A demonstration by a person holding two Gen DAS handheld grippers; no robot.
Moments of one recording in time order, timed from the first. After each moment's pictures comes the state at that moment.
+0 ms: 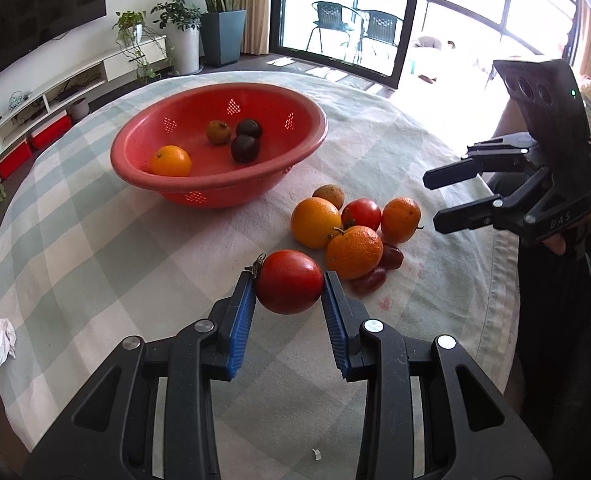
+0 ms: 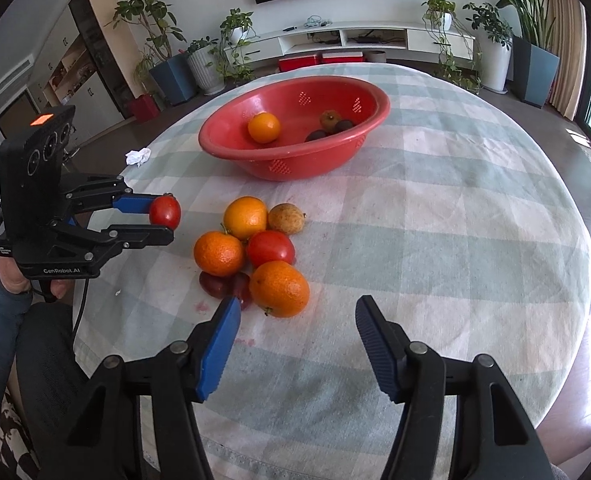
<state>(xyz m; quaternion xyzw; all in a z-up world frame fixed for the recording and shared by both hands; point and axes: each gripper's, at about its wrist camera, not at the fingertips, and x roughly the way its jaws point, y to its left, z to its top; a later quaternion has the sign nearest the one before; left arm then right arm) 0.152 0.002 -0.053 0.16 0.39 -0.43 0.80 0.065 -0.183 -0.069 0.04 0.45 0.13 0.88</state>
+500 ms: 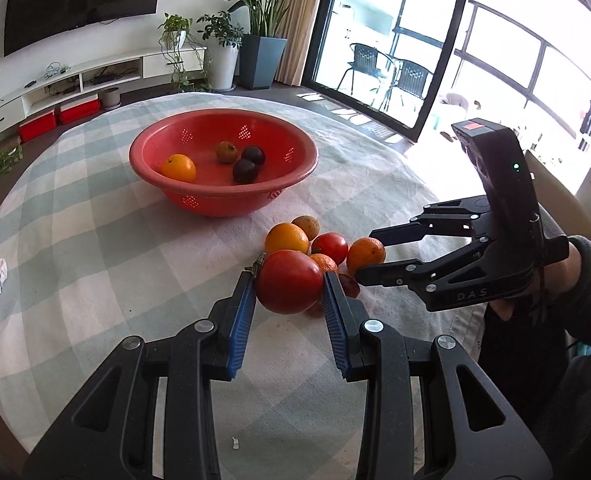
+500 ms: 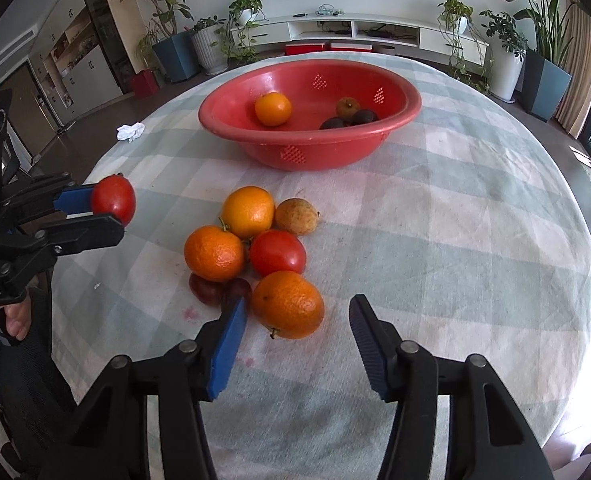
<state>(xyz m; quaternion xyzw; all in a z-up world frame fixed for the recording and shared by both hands) 0.108 0.010 -0.031 0.06 0.38 -0.39 0.84 0.090 -0.166 -0.092 0.00 0.47 0.12 0.87</state>
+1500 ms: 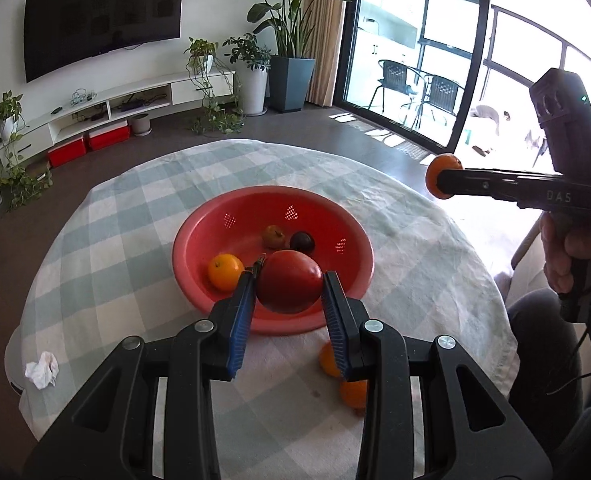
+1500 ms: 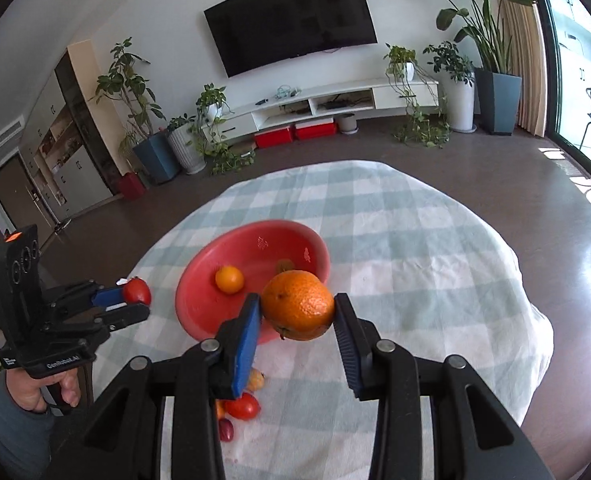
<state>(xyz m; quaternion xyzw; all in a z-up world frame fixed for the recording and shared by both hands) 0.185 -0.022 0.035 0.09 0.35 -0.34 0.87 0.131 -0.244 0.031 0.11 0.34 0.09 0.93</state>
